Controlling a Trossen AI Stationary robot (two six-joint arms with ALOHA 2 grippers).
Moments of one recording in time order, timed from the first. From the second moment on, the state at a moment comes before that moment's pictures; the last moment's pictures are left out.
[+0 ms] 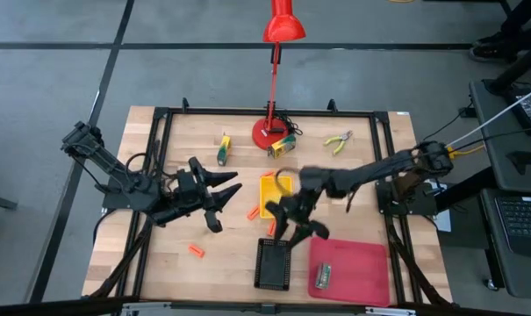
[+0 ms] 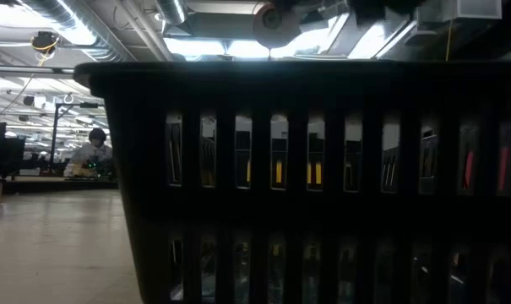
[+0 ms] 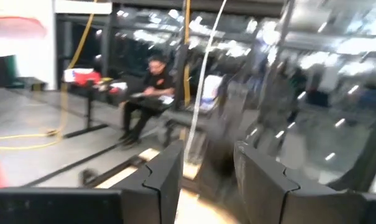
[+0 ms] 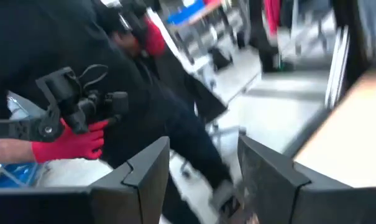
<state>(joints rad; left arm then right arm) -0.62 1.24 1.08 0.38 -1.07 -0.02 0.18 1.66 1.05 0.54 -0.90 0.43</state>
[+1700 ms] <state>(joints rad) 0.63 1.50 1.08 -0.76 -0.21 -0.66 0.19 1.42 1.59 -0.63 -0.01 0.30</state>
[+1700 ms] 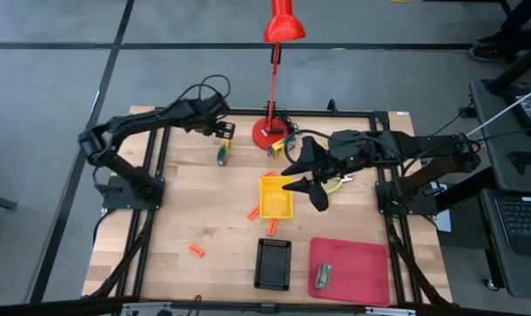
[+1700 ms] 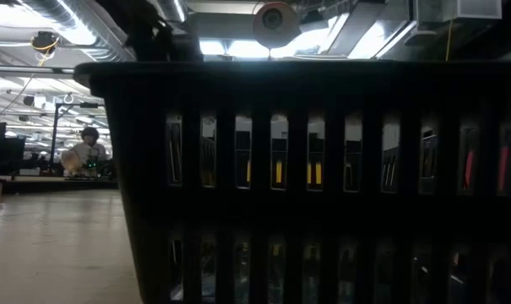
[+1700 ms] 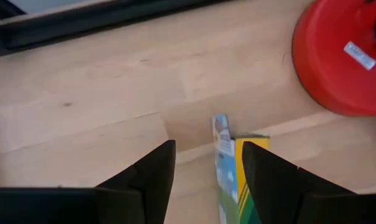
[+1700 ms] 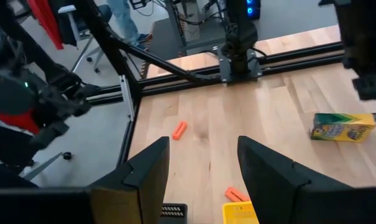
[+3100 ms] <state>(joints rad) 0.64 1.66 1.08 -0.61 -0.16 -0.64 0.26 1.42 1.59 -0.65 0.07 0.38</state>
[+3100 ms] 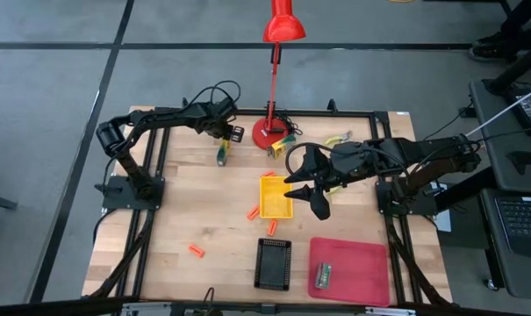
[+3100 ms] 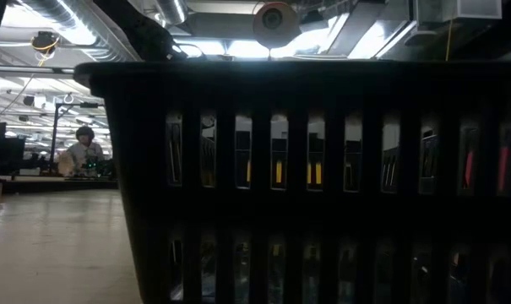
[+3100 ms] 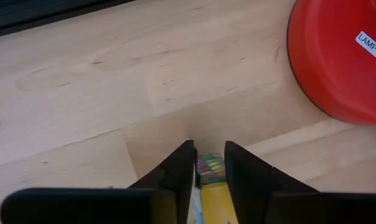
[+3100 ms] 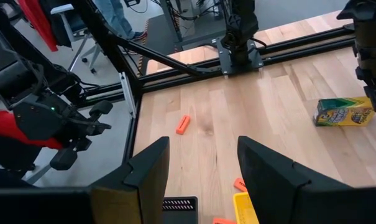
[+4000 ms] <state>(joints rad) 0.63 1.62 1.08 -0.54 -0.11 -0.59 0.26 1.42 1.59 -0.65 0.07 0.39</state>
